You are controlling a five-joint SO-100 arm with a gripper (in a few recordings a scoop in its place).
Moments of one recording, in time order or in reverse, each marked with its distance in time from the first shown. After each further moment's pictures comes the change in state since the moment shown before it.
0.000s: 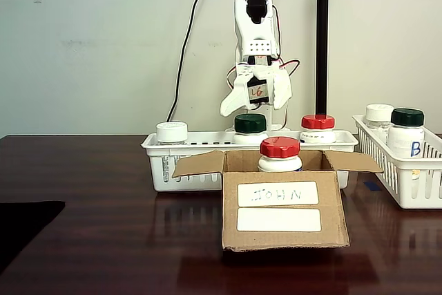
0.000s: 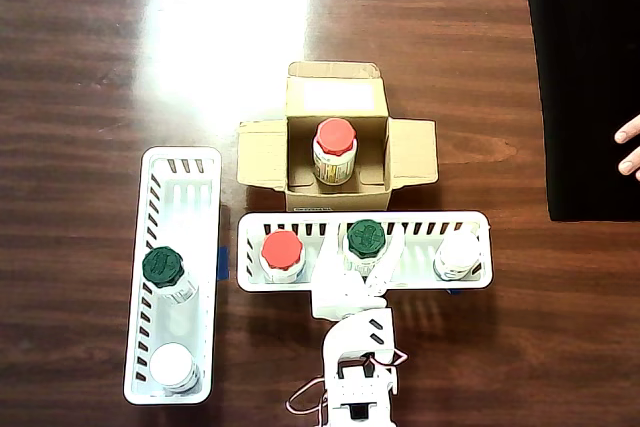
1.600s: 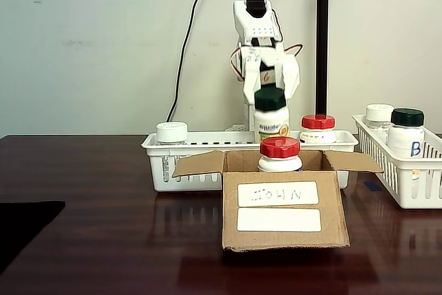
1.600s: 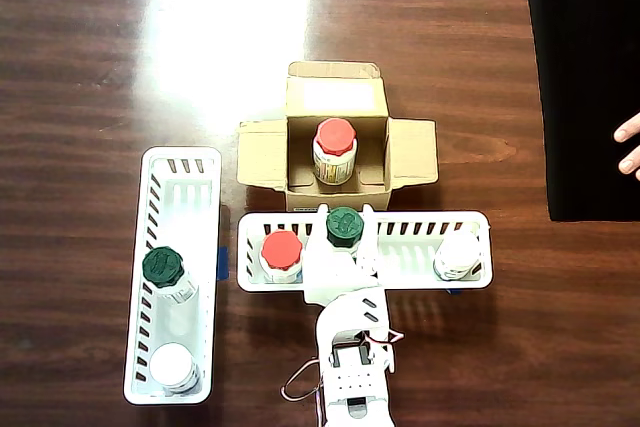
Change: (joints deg) arm -2.9 8.0 -14.9 28.6 -3.3
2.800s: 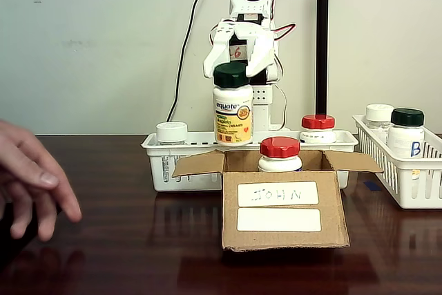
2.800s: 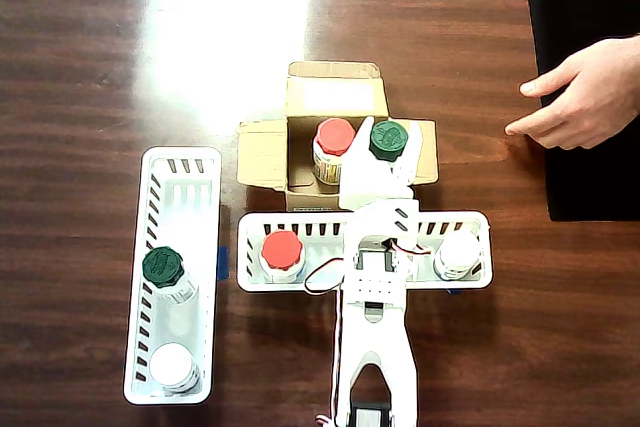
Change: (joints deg) arm 9.1 -37.6 -41.6 0.7 -4.0
